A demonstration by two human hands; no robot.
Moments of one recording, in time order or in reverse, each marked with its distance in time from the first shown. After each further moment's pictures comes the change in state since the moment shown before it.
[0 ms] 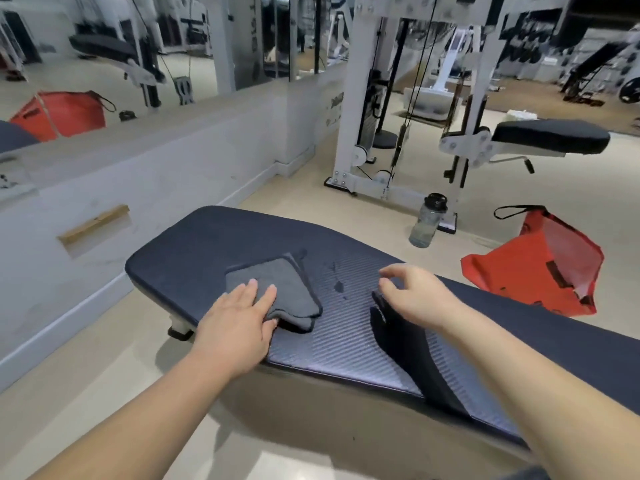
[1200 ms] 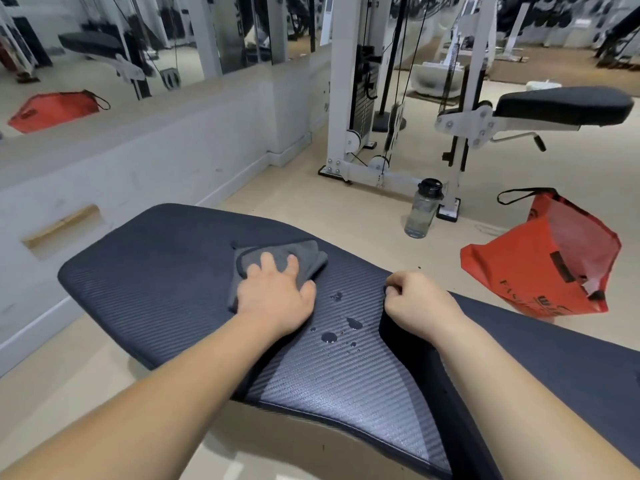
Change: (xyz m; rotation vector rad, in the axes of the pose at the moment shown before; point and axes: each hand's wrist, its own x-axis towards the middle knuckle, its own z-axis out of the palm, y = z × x) left_hand 0.106 0.156 -0.007 -0.036 -0.056 -0.247; right_hand 0.032 0.104 -0.021 -0.011 0.014 0.122
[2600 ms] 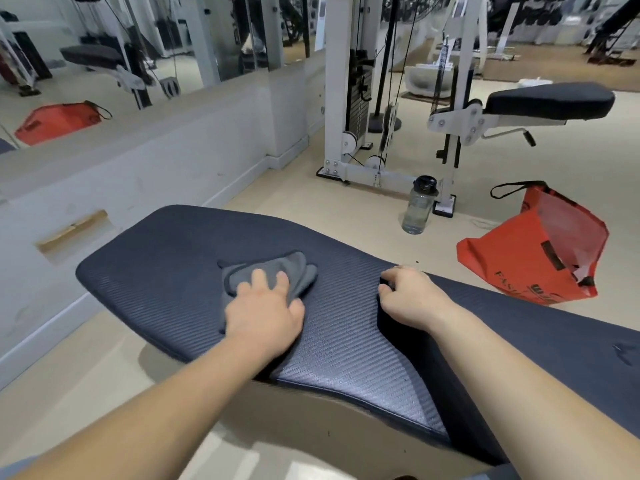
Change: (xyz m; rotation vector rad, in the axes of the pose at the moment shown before) left_hand -0.054 -0.022 0.007 0.038 0.043 -0.007; right_hand -0.008 0.008 0.009 -0.048 -0.071 -0.045
